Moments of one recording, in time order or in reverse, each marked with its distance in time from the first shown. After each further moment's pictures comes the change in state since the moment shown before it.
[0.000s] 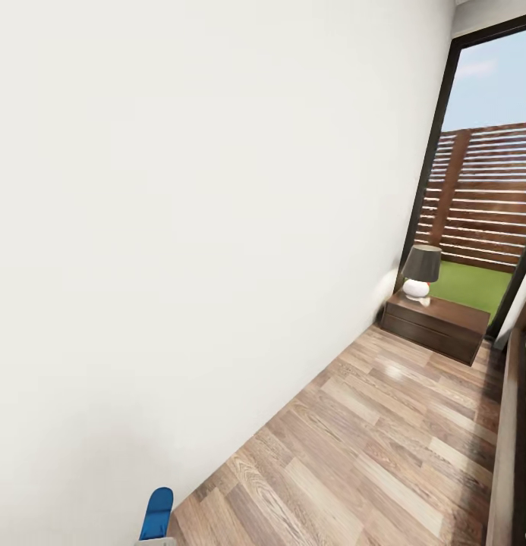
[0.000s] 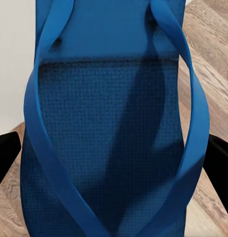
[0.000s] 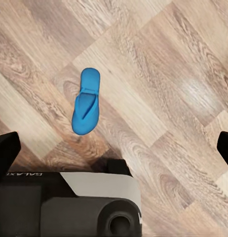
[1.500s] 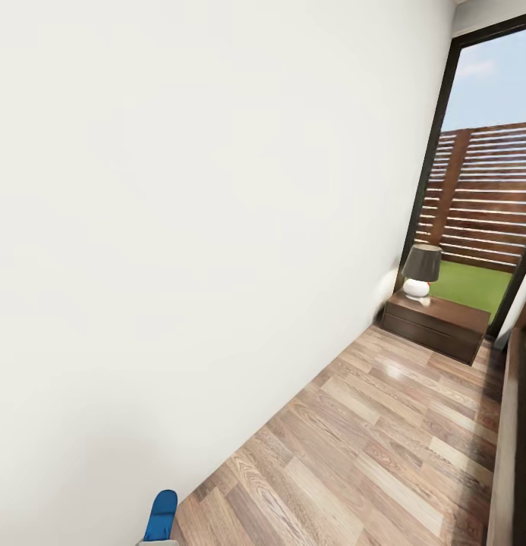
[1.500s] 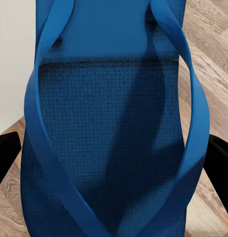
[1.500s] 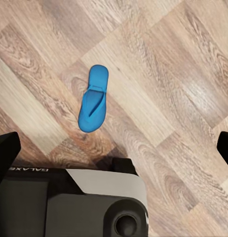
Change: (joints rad) left arm 0.000 -0.002 -0.030 -0.002 -0.006 0.028 -0.009; right arm -0.011 0.020 0.034 0.050 -0.002 -0.029 -0.001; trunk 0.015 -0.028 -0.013
